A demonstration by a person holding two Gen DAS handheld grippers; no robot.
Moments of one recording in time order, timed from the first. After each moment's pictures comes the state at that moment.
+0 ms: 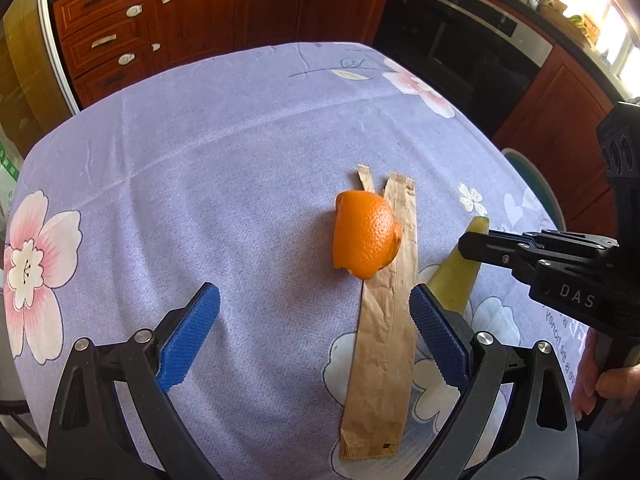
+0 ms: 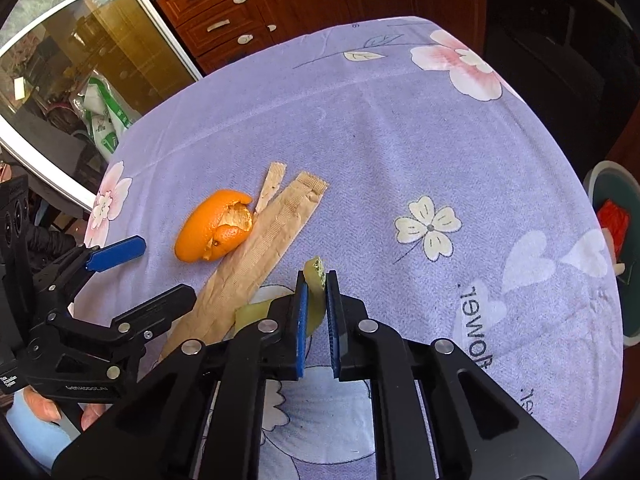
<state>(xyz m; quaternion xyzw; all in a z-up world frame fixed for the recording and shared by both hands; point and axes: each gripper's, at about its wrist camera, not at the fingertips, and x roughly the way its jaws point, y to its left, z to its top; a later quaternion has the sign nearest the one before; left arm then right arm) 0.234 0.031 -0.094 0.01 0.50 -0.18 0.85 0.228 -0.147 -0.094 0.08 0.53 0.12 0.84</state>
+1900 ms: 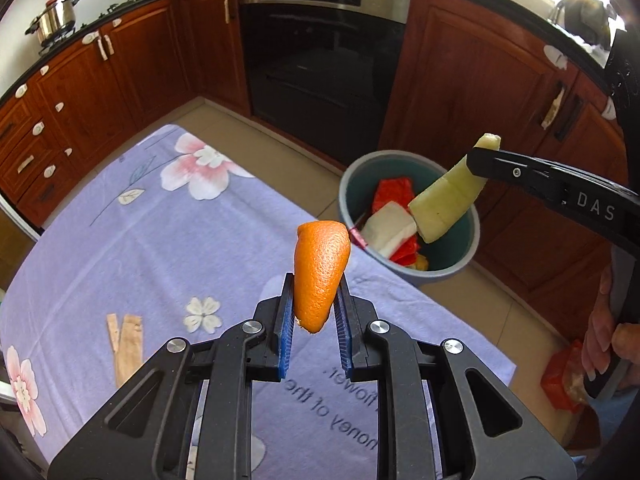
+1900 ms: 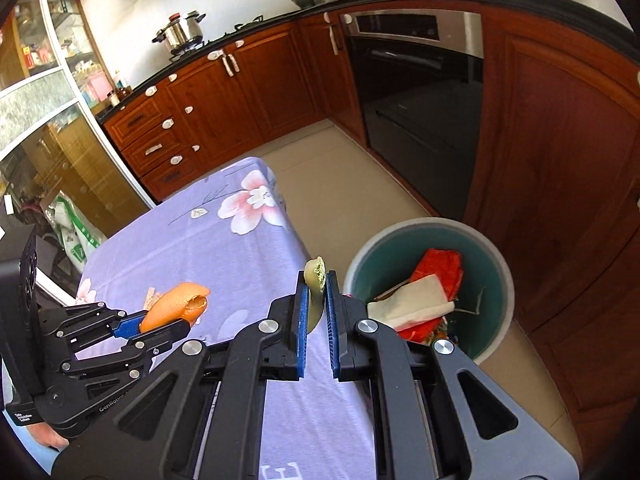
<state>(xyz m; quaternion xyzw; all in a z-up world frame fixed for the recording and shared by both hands) 0.195 -0.229 -0.027 0.14 0.45 -0.29 0.84 0.154 -0.407 0.004 0.14 0.39 -0.01 0.91</state>
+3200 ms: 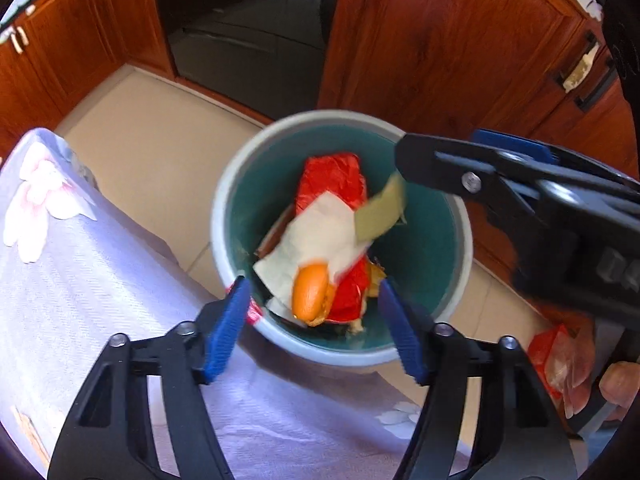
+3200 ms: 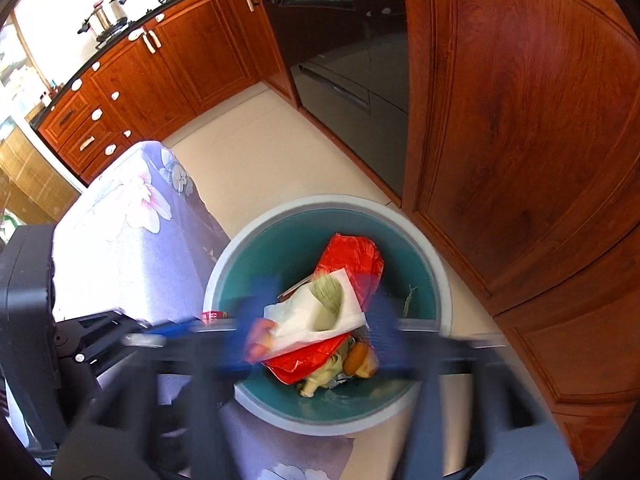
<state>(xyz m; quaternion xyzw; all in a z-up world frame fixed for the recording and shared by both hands) 0.259 -0.374 -0.115 0.17 0.52 -0.33 0.77 0.216 -0.505 -0.076 0.16 0.45 -0.07 0.87</state>
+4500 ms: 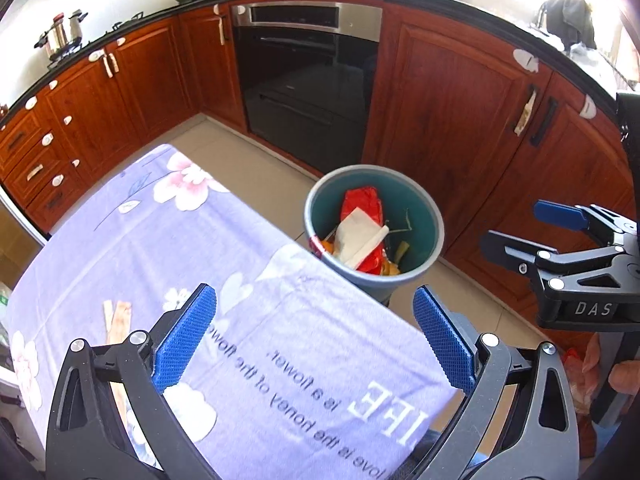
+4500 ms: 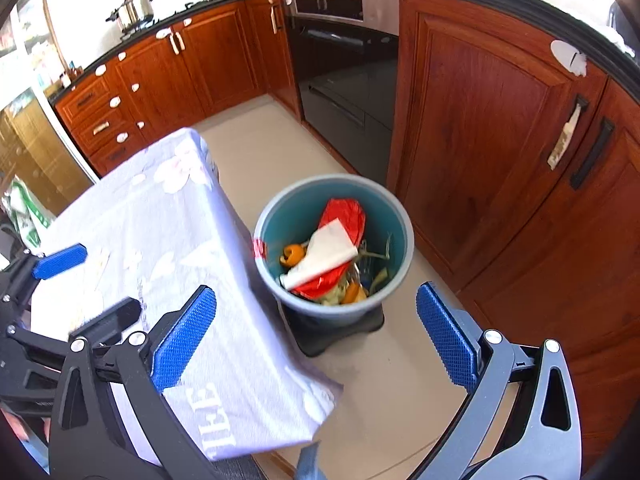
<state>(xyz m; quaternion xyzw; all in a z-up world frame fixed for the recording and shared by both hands) 0.139 -0.247 0.008 0.13 0.42 -0.27 0.86 0.079 -0.425 0.014 0.09 0.45 -0.09 0.88</state>
